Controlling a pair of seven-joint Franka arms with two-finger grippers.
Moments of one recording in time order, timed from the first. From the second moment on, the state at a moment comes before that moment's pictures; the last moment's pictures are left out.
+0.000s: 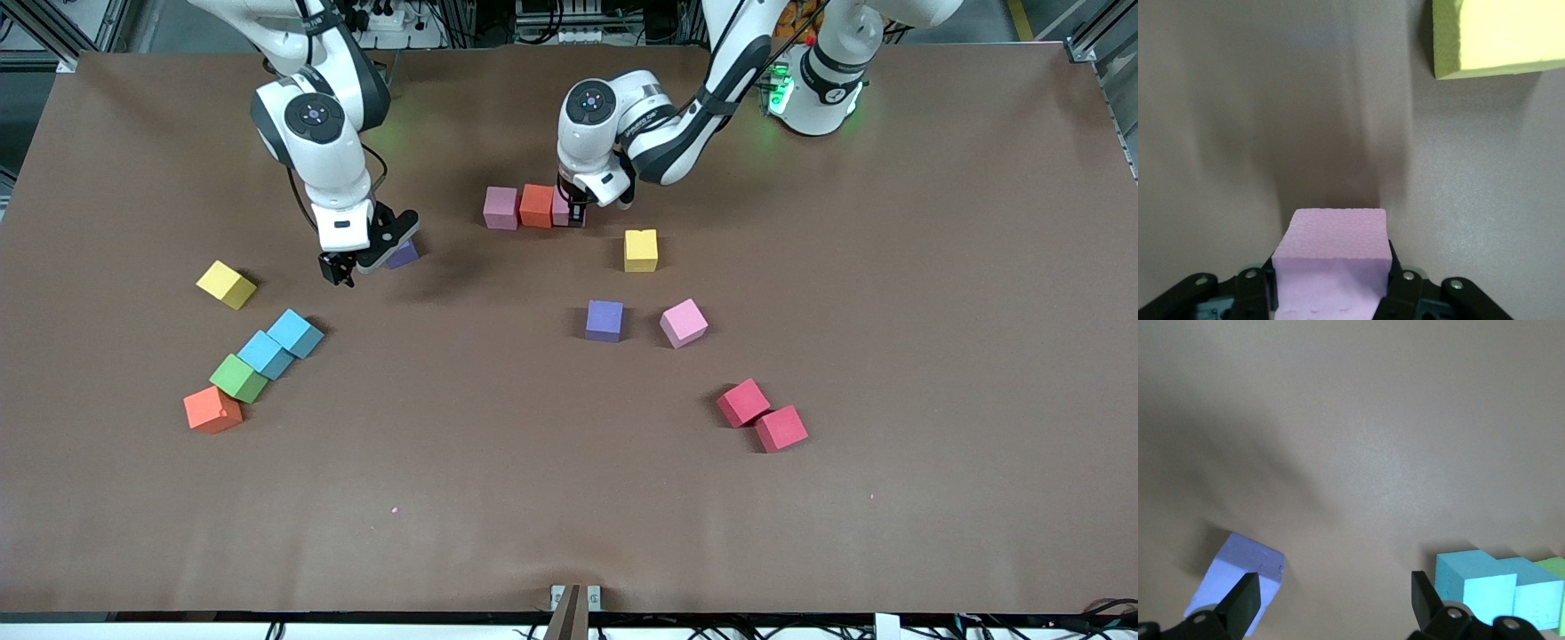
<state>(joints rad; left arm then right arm) -0.68 0.48 -0.39 -2.11 0.06 2.57 -2.58 -0.09 -0.05 0.52 -2.52 -0.27 2.50 -0.25</state>
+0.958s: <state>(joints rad) -0.69 0.53 -0.39 -2.06 0.08 2.57 -2.58 -0.11 0.07 0.52 -2.59 -0.22 2.53 -0.04</state>
